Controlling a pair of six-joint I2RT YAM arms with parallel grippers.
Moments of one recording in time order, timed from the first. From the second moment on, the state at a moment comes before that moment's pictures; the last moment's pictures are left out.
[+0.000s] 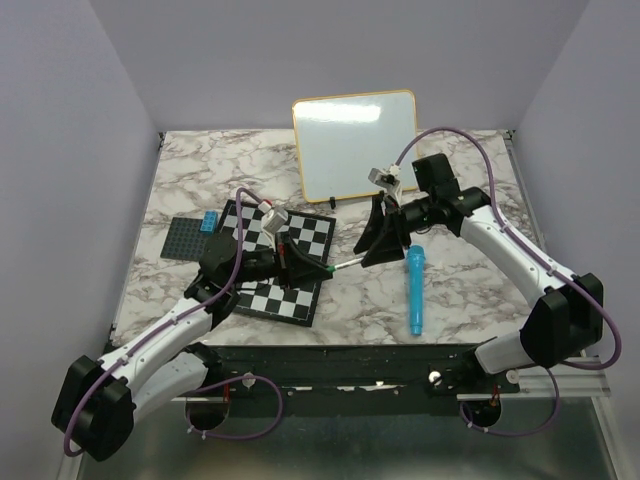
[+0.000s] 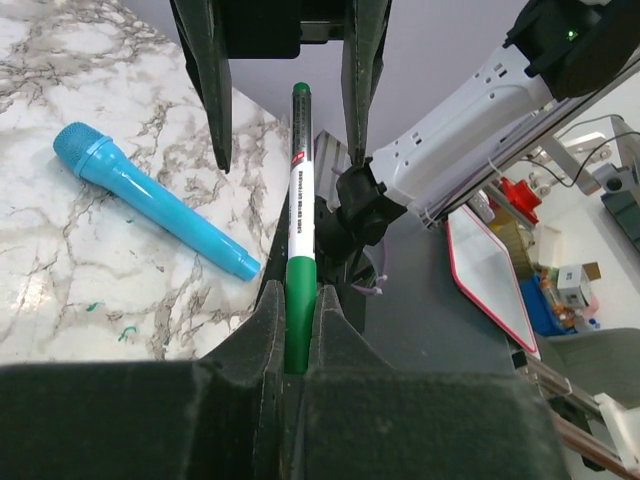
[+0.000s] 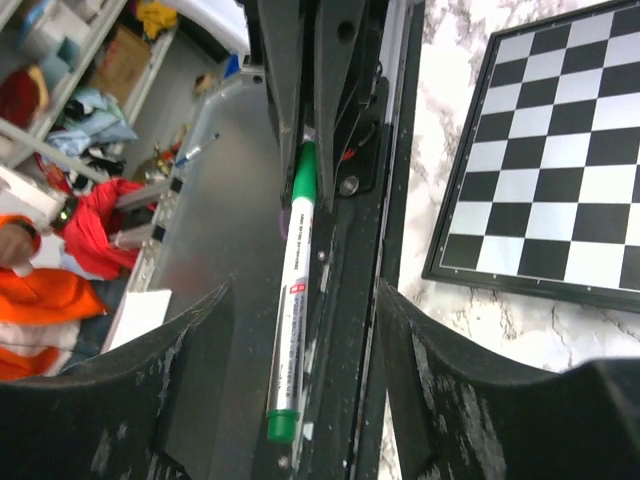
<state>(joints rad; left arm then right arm) -0.56 0.92 0.48 0.54 0.87 -0.72 0.42 1.46 1.25 -0.76 -1.40 -0.38</state>
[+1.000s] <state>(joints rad) -0.59 1.00 0.40 0.83 0.66 -0.87 0.42 1.38 0.95 0.35 -1.34 0.68</state>
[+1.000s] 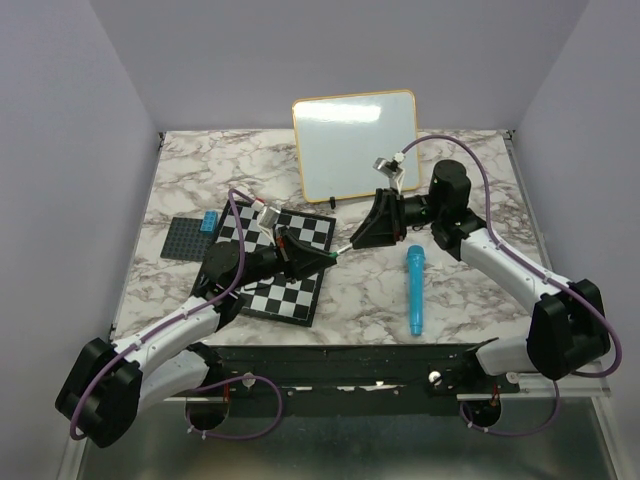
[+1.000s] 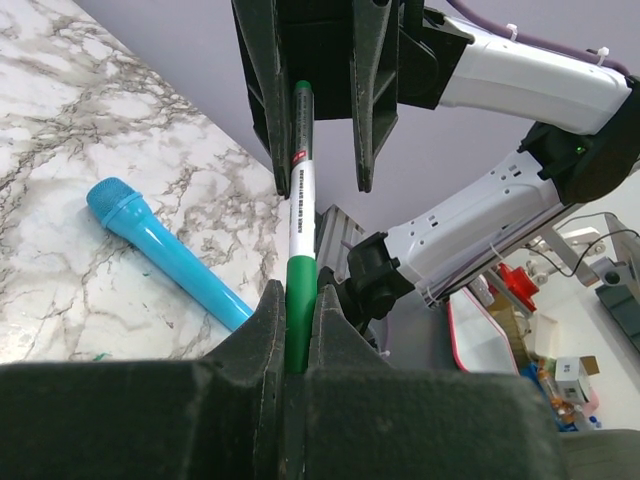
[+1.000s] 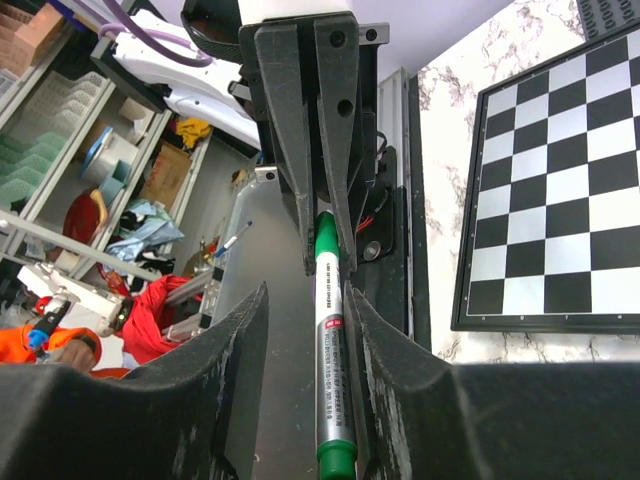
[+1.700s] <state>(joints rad) -0.59 1.00 0.42 0.77 0.67 -0.84 0.43 1.40 0.96 0.18 -1.34 0.50</state>
